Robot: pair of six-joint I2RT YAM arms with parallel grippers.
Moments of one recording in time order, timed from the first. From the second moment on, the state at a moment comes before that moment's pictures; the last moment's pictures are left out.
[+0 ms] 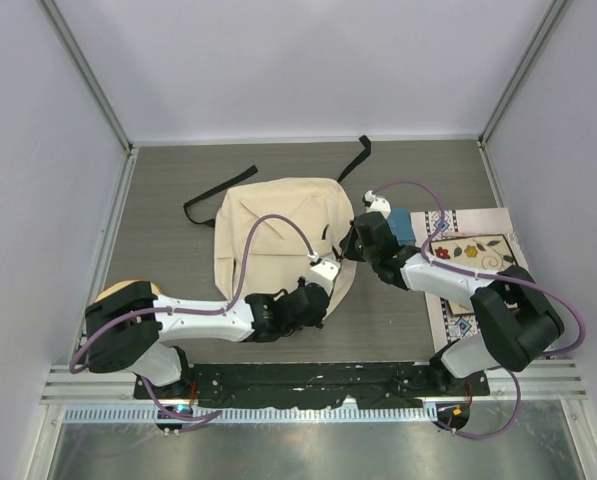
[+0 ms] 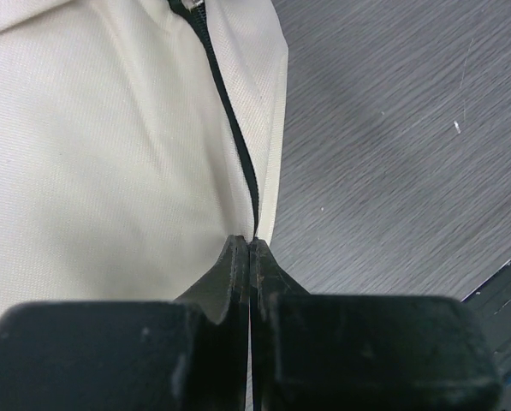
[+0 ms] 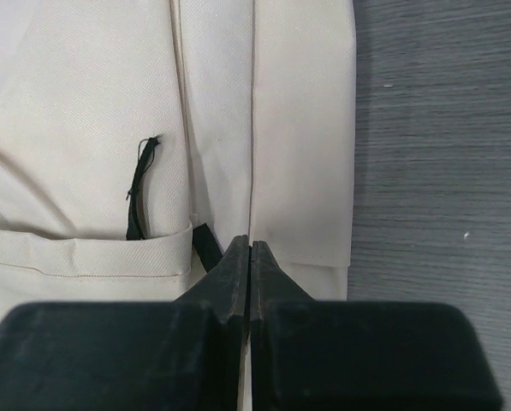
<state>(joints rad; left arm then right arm) -1.26 1.49 0.76 0.03 -0.42 -0.49 0.59 1.44 0.71 0.12 0.21 0.63</state>
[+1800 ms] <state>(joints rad) -0.88 1.96 1.60 -0.56 -0.39 -0.53 0.56 0.97 0.45 0.01 0.25 0.87</state>
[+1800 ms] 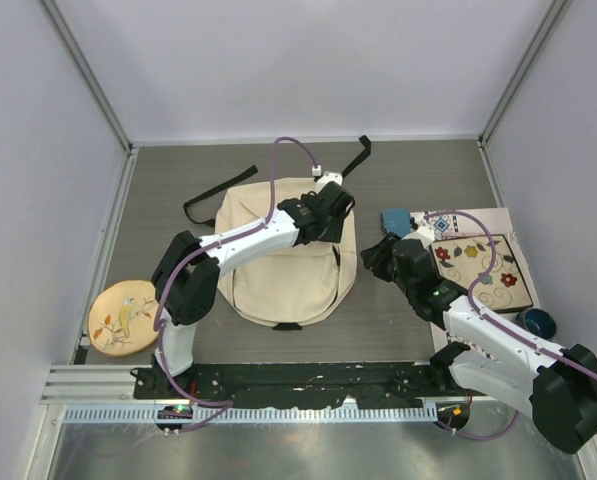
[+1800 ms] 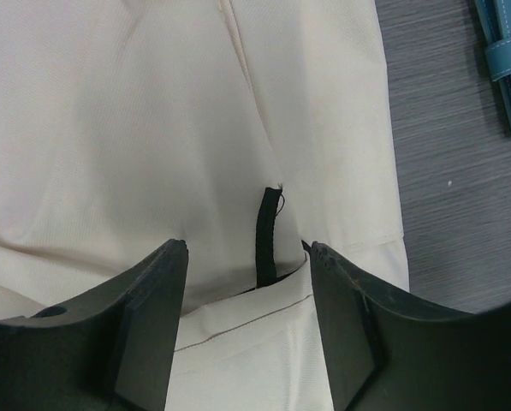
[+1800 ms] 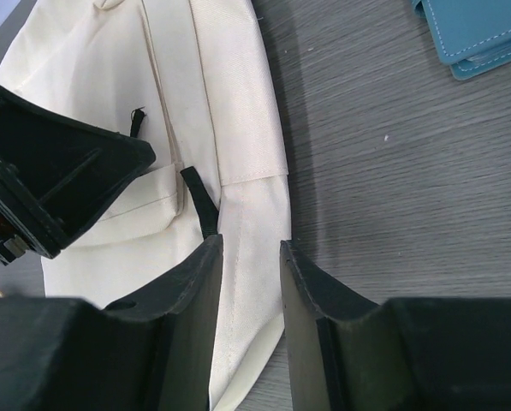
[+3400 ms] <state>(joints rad) -0.86 1.95 1.55 -0.52 -0.40 -0.52 0.55 1.41 0.60 0.34 -0.02 0.93</state>
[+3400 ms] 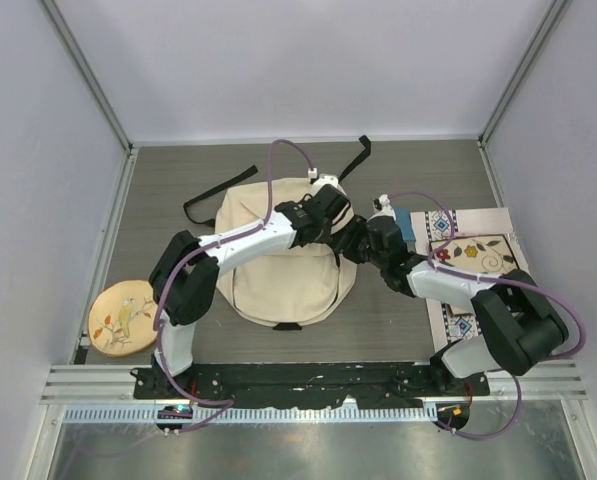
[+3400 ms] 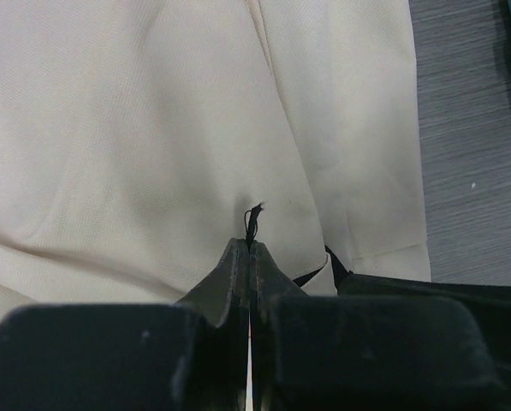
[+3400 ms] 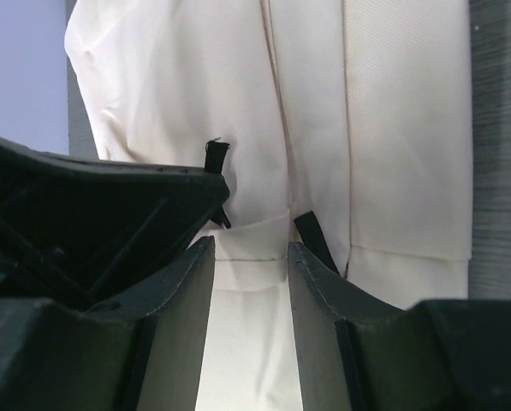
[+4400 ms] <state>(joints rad) -0.83 1.91 1.50 -0.49 -0.37 -0.52 0.53 1.51 0.59 0.47 -0.08 0.95</state>
